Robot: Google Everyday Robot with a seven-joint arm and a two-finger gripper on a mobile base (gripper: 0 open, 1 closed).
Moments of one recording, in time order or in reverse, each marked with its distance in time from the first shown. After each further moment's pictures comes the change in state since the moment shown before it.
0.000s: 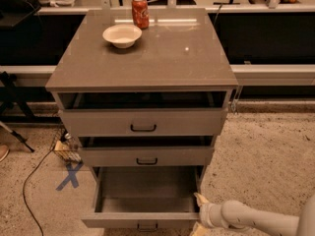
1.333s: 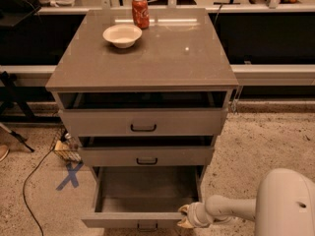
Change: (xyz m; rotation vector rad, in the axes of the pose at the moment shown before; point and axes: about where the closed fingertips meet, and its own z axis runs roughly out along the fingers) arm -0.001 0.016 0.063 -0.126 0.050 0.036
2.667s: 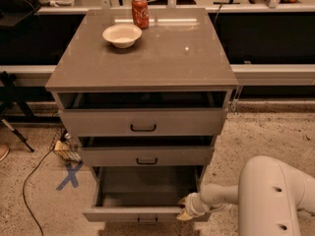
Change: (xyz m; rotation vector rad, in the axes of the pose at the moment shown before) arm -0.007 -0.033 0.006 -0.026 0.061 -0.031
